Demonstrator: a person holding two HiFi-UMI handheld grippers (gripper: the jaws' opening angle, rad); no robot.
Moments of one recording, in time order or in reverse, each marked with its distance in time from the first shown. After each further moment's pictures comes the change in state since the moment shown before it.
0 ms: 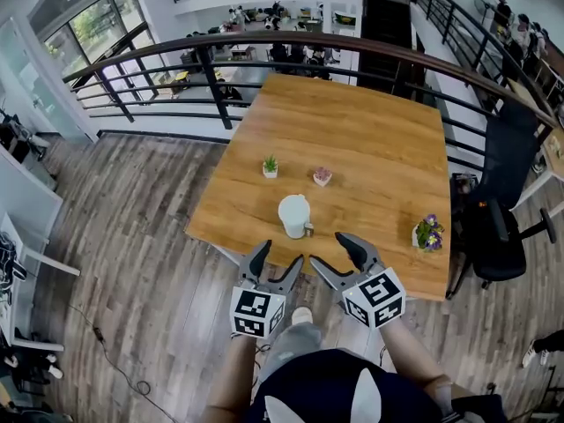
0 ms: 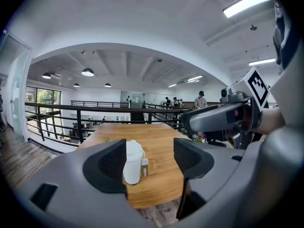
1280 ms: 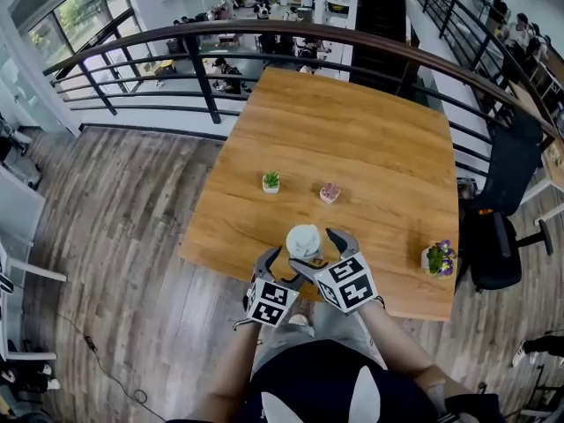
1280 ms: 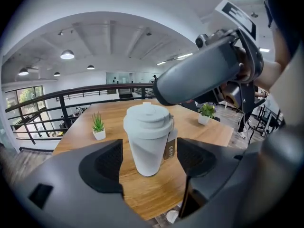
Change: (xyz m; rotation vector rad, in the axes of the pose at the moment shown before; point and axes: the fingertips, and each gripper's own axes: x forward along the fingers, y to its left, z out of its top) left arm 0.118 0.069 -0.106 0.113 0.289 -0.137; right arm 0.156 -0.053 -0.048 0.037 0.322 -0.044
